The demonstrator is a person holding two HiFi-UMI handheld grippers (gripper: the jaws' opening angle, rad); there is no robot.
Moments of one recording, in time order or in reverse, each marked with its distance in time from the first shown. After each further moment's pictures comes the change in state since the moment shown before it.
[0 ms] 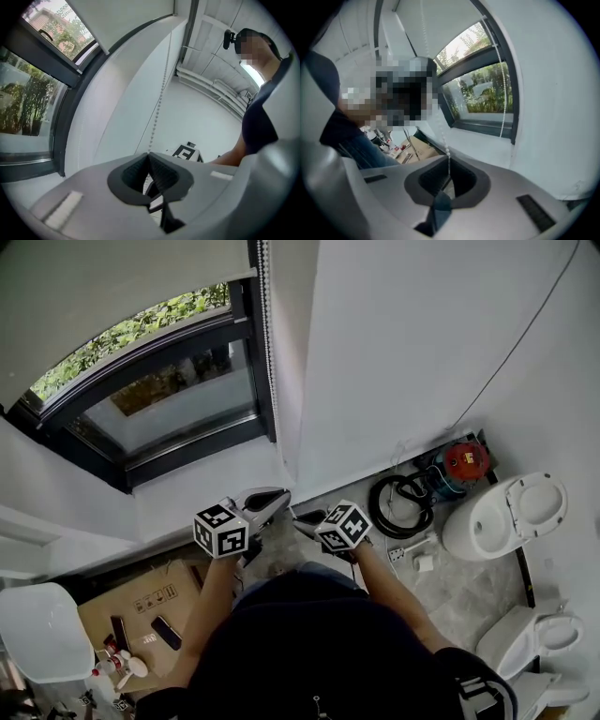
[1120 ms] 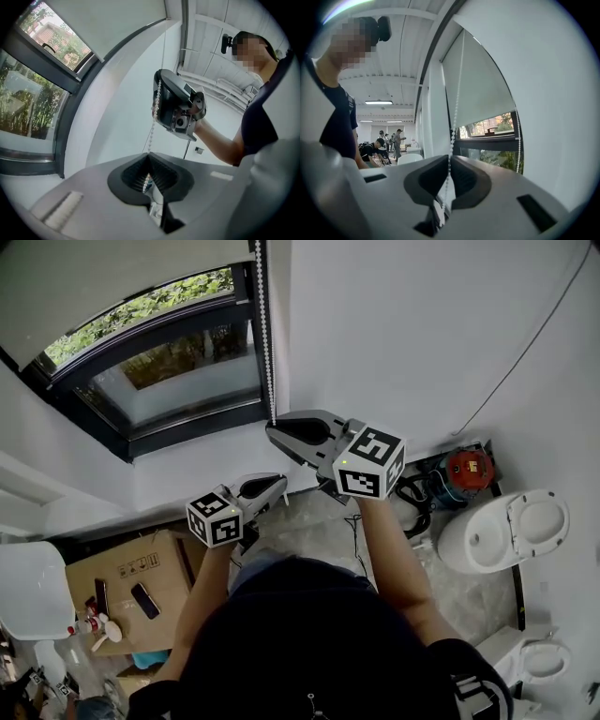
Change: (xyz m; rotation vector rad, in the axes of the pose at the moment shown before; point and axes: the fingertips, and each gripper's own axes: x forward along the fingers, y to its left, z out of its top) left arm 0.027 -0.039 -0.007 0.015 -0.101 0.103; right arm -0.175 0.057 0.219 -0.357 -0.588 0.133
